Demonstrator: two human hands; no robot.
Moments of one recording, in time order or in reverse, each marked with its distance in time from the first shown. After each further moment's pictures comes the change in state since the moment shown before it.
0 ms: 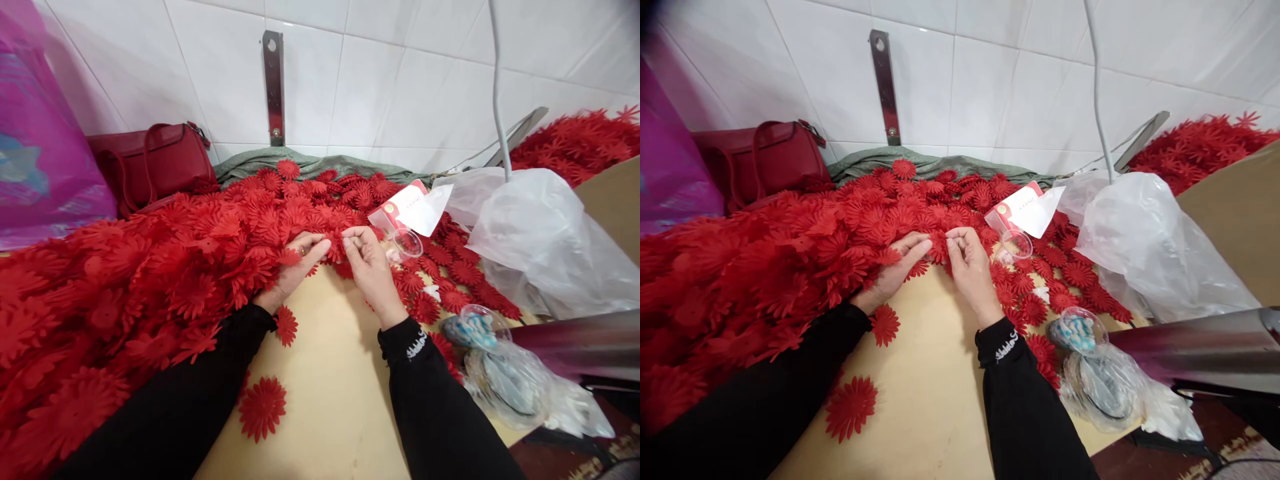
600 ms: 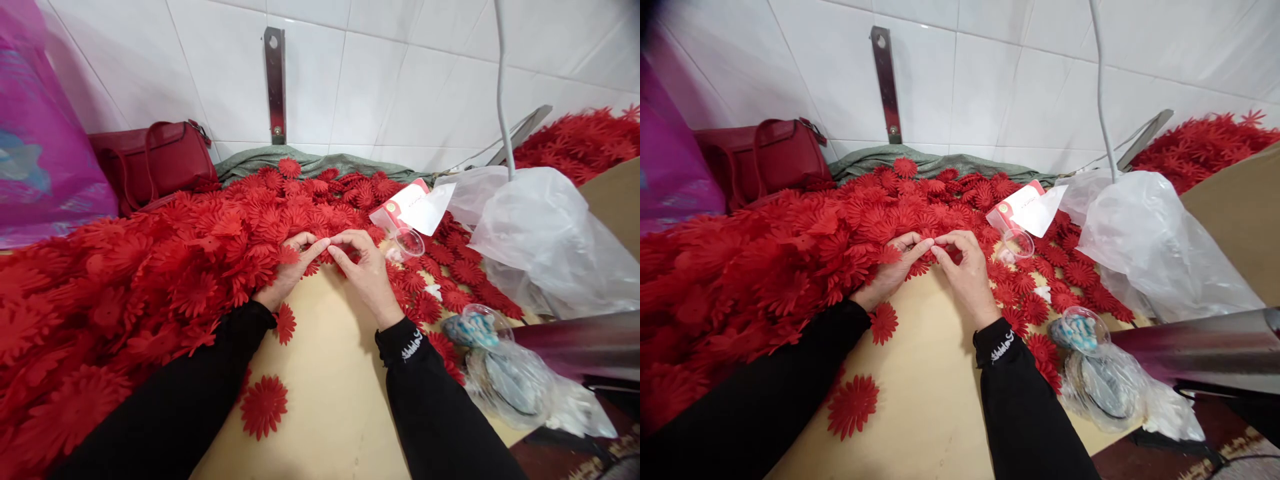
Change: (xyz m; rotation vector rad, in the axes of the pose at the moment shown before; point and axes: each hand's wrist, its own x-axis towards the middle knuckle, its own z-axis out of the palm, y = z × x) left_hand 0.001 -0.003 -0.002 -0.055 0.087 -0.047; right_hand -0.001 -0.002 0.004 -0.279 0.026 -0.169
